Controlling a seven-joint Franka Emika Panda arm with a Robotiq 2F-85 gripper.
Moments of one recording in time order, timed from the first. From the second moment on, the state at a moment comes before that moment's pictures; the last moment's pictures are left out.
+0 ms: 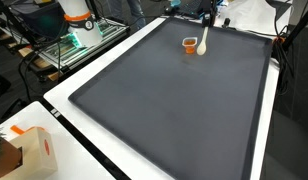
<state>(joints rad) 0.39 0.51 0.22 -1.73 -1.00 1.82 1.13</state>
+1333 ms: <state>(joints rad) 0.29 0.20 0.22 -1.97 -0.68 2.07 0.88</state>
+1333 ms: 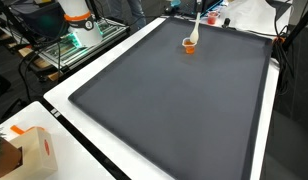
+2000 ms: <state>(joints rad) 0.25 0.04 0.20 -2.11 -0.43 2.23 0.67</state>
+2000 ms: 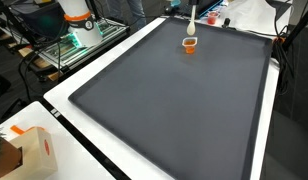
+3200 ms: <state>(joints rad) 0.21 -0.08 0.20 -2.24 -0.20 2.33 0.41</state>
